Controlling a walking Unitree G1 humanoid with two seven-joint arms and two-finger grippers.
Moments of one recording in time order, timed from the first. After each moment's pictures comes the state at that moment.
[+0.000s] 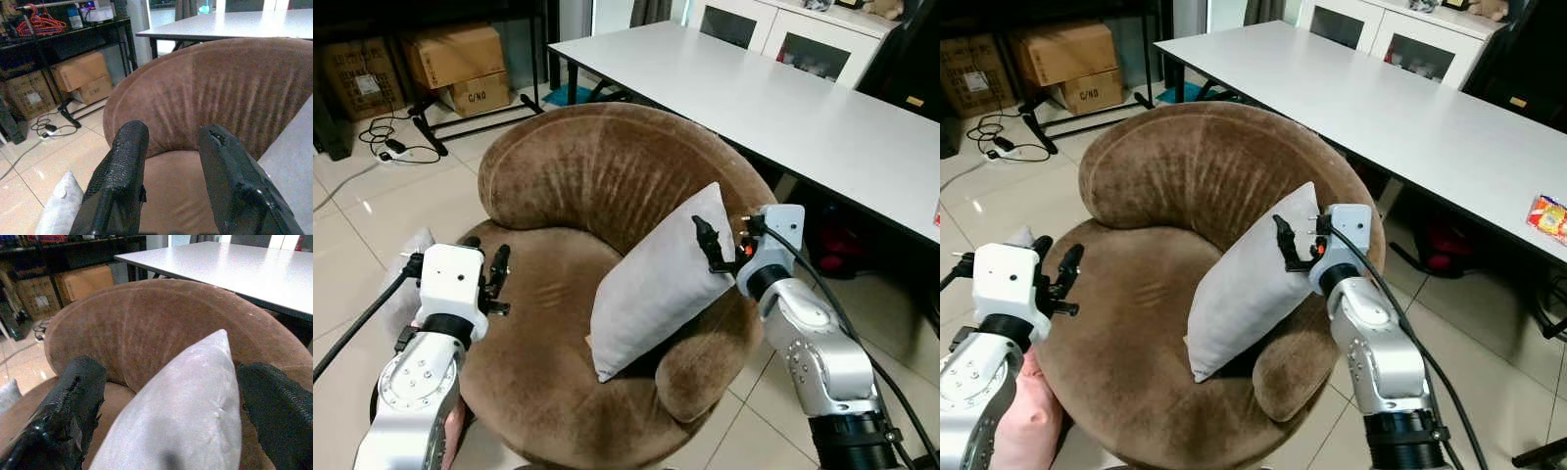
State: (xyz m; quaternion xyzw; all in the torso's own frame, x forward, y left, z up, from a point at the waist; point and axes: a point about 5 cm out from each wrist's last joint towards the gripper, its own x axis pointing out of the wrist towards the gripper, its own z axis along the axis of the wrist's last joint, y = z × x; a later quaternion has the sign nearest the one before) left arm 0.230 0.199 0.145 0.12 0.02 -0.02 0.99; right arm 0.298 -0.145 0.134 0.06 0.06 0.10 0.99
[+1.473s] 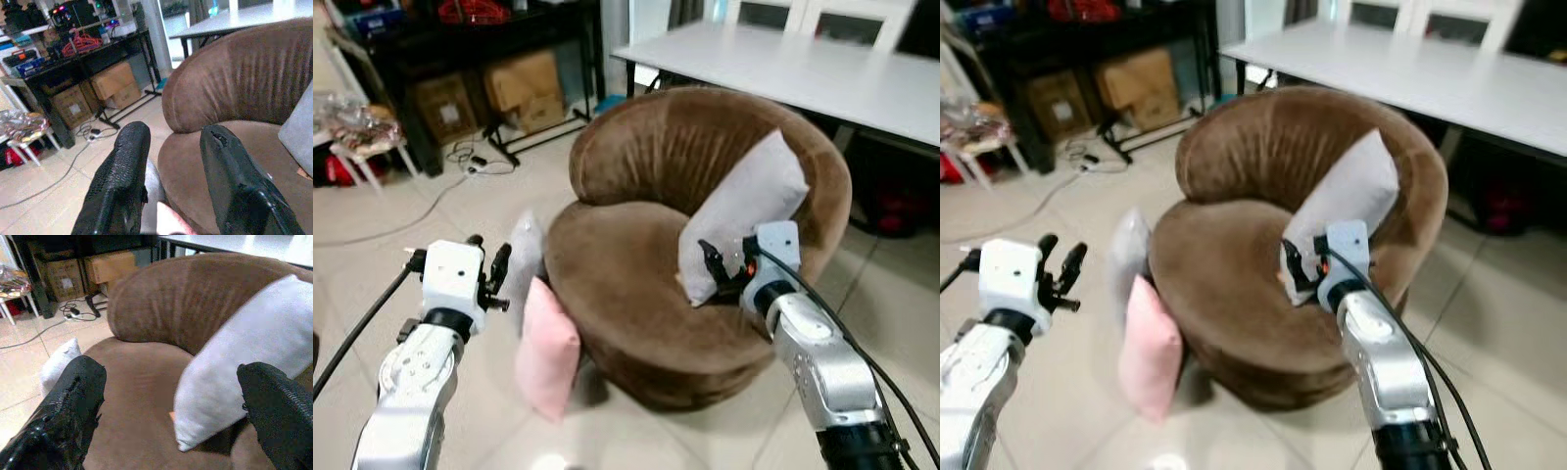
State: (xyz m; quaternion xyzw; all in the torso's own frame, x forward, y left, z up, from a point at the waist) left arm 0.241 0.207 0.140 0.12 0.02 -0.03 0.99; right arm 0.291 -0.147 0.113 -0.02 0.10 0.10 0.99
